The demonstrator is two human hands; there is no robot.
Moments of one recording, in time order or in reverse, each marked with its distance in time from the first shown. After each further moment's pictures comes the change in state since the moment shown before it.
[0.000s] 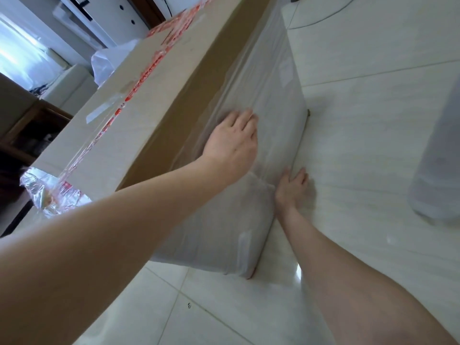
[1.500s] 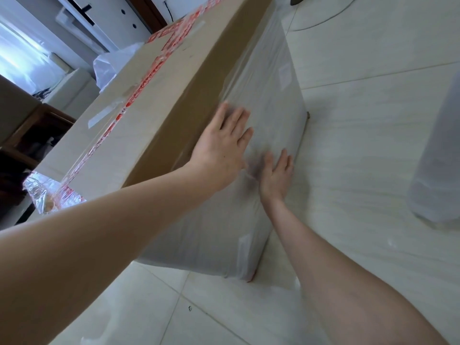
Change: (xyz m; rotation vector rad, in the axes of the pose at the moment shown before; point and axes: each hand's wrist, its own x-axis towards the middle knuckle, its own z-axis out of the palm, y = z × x) left_hand -0.005 -0.010 0.008 0.290 -0.072 -0.015; right_hand -0.018 -0.042 0.012 0.065 -0.122 -0.202
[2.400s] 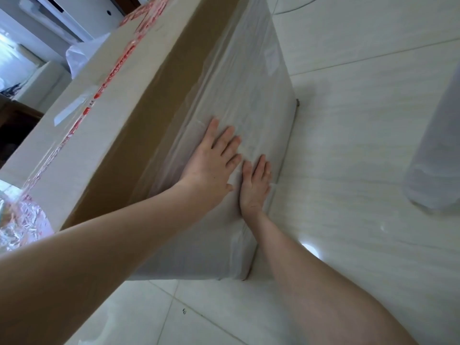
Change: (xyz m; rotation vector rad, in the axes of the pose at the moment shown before) left_hand -0.003 0.032 0.024 0.108 -0.099 0.173; right_hand -0.021 0.034 0.033 0.020 -0.069 0.085
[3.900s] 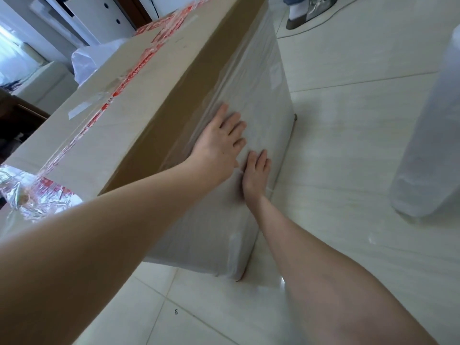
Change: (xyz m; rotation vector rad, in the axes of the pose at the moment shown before) left_hand 0.006 -0.027 -0.010 -0.057 0.071 -0.099; right_hand 0.017 -0.031 -0.010 0.045 -0.085 -0.024
